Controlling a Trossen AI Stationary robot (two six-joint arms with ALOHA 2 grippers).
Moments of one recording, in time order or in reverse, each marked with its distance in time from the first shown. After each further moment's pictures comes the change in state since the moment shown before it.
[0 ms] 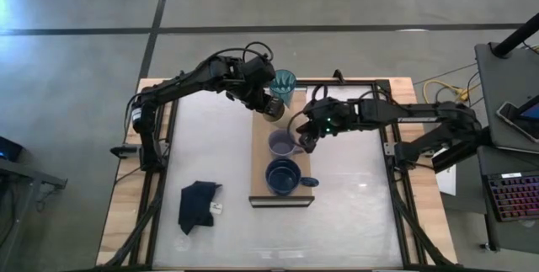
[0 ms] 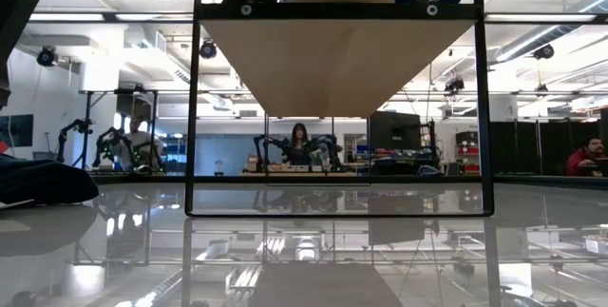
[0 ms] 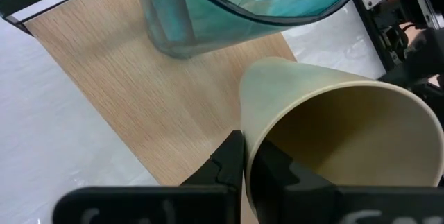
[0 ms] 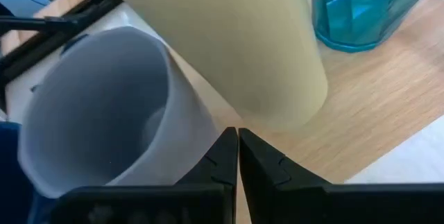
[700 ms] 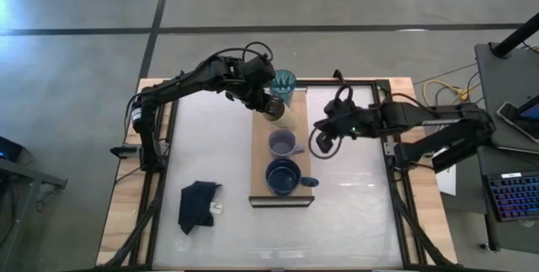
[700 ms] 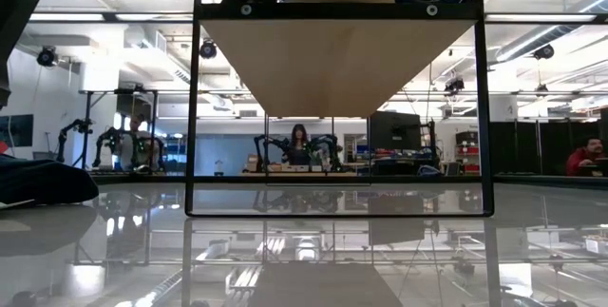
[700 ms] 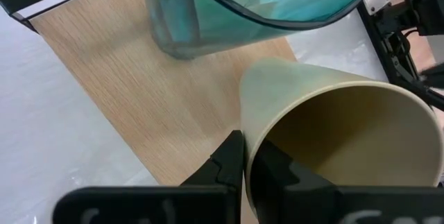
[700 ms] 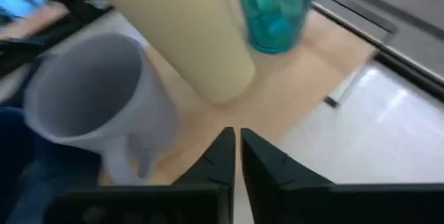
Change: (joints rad) left arm 0.000 0.000 0.000 -0.001 -0.010 -0.024; right arm 0.115 -0.161 0.000 -0.166 0.261 0.079
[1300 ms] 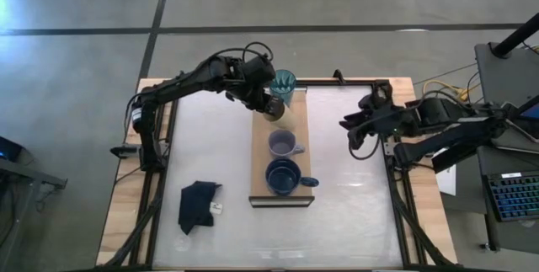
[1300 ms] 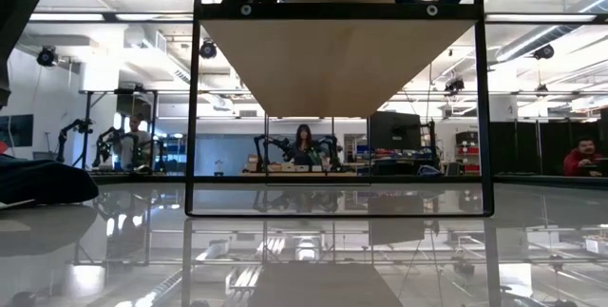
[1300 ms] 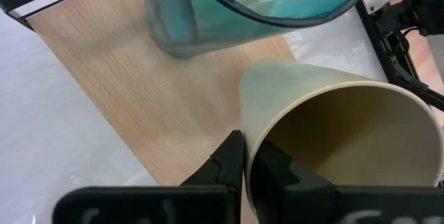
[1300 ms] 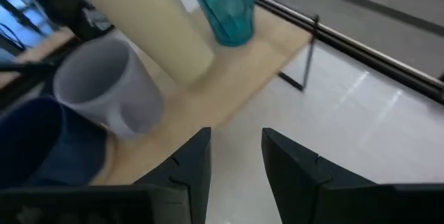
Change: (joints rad) left arm 0.002 0.000 0.001 0.001 0.002 -0.003; right arm 0.111 -0.233 0.000 -0.230 0.128 0.154
